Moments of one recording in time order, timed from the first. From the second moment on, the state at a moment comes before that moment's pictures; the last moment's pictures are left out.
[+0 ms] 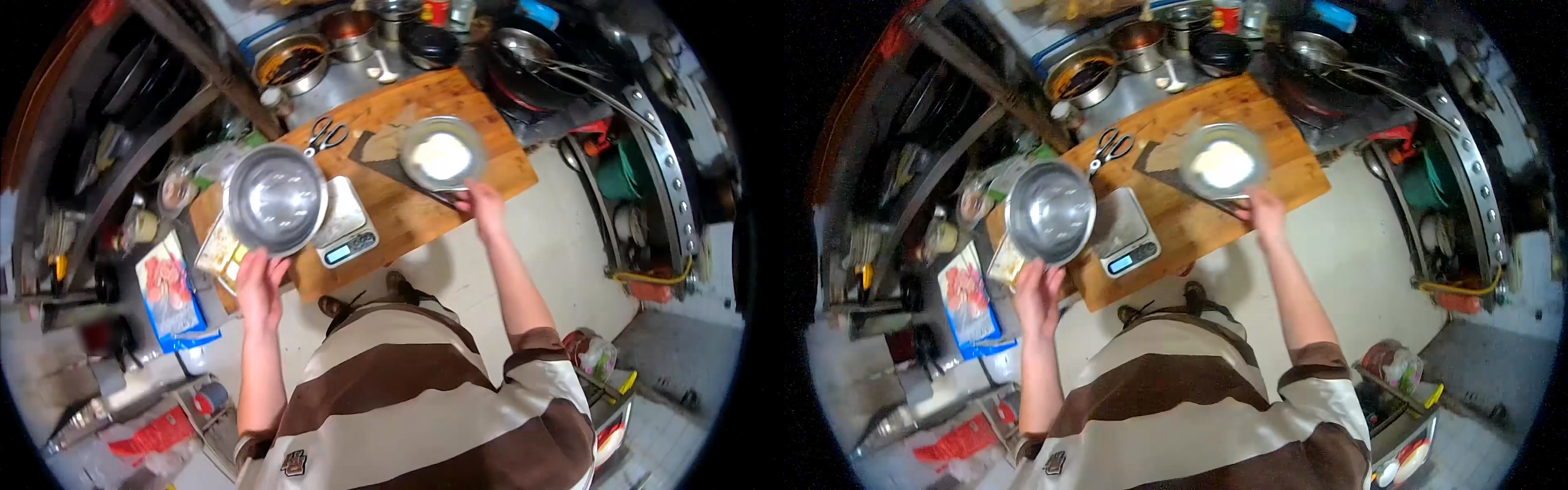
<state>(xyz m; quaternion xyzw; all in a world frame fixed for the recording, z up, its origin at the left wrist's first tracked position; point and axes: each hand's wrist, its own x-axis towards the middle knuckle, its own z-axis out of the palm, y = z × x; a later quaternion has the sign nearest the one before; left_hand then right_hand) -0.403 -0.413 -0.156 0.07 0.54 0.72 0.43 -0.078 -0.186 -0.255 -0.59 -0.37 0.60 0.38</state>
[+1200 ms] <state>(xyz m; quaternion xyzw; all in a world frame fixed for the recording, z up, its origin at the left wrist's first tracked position) -0.504 -0.561 -0.268 -0.01 0.73 0.52 0.44 -0.268 -0.360 -0.240 -0.28 -0.68 0.68 0.04</state>
